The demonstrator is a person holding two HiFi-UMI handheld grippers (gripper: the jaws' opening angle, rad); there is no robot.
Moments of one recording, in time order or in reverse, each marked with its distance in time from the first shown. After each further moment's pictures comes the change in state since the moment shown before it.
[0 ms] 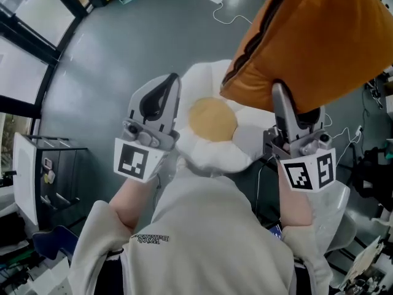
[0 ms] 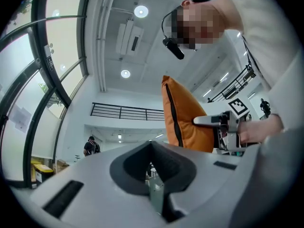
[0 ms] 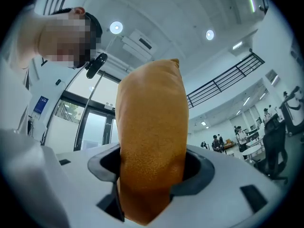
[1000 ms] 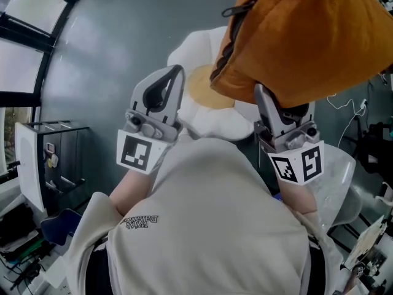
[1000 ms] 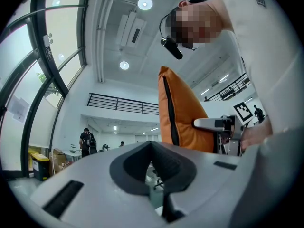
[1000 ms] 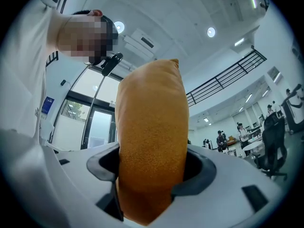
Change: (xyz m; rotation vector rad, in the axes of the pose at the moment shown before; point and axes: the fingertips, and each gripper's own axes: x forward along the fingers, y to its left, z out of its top) left arm -0.051 -0.064 -0.016 -0.043 0.087 -0.055; right arm -0.078 0.046 -0.034 0.001 0.031 0.043
